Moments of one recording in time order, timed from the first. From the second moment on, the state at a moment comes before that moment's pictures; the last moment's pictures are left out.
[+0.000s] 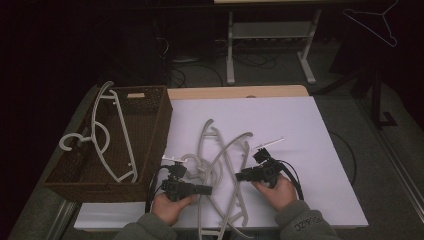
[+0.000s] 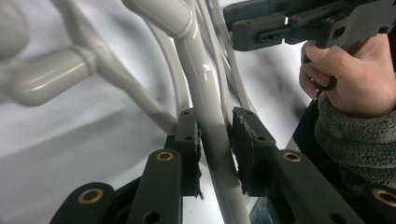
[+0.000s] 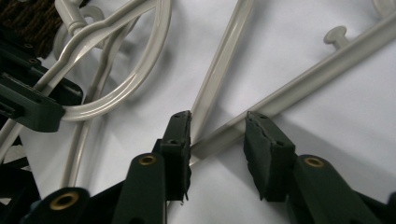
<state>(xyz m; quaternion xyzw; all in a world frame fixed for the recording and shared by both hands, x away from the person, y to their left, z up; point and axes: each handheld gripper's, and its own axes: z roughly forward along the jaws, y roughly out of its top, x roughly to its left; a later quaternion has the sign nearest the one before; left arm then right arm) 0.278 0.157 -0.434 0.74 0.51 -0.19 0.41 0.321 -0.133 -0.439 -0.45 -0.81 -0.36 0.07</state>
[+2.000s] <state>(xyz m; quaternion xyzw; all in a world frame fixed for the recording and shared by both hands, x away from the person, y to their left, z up) 0.304 0.346 -0.296 0.55 0.59 -0.04 0.59 0.304 -0.180 -0.390 -0.45 -0.78 -0.44 0.01</state>
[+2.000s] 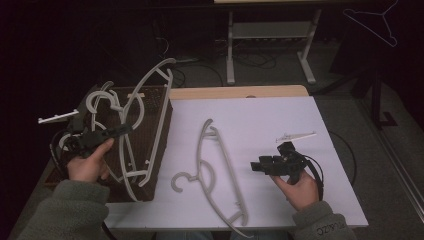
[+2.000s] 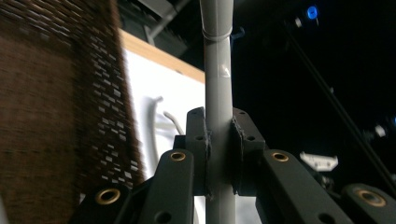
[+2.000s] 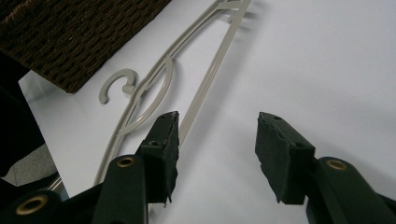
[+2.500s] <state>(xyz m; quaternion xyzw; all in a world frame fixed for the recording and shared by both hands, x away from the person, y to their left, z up) 0.314 0.403 -0.302 0.48 0.64 -0.01 0.60 0.305 -0.179 -0.392 -0.45 -0.78 -0.43 0.01</state>
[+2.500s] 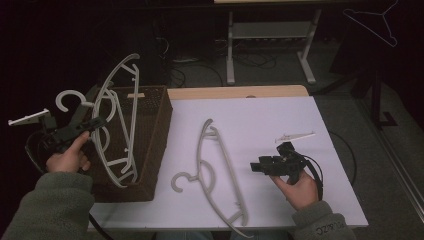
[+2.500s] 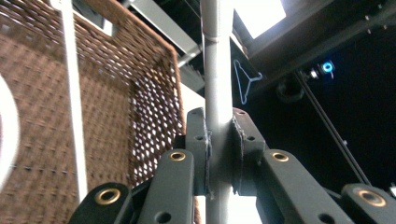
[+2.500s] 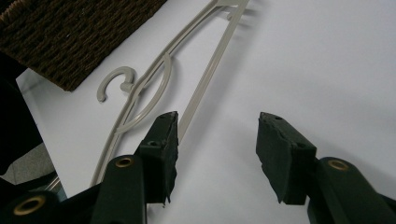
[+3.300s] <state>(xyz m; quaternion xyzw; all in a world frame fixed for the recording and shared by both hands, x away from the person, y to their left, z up) 0.333 0.425 -0.337 0.46 0.70 0.04 0.54 0.304 -0.180 -0.394 -0.45 -0.78 -0.43 0.02</state>
